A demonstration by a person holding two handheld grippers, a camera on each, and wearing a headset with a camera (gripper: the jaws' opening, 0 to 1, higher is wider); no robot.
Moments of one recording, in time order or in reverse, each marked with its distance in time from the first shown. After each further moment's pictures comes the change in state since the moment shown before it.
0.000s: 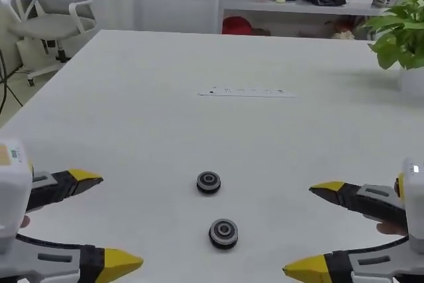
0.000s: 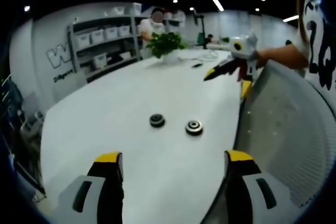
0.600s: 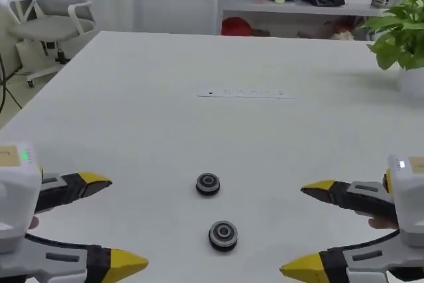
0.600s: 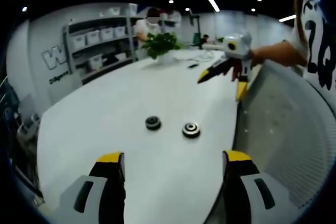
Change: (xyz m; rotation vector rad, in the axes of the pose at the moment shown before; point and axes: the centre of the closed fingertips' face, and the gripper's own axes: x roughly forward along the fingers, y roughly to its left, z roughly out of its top) left arm 0.010 -0.003 0.005 0.014 -0.005 -0.038; right arm 0.007 -0.005 -0.001 -0.036 0.028 0.048
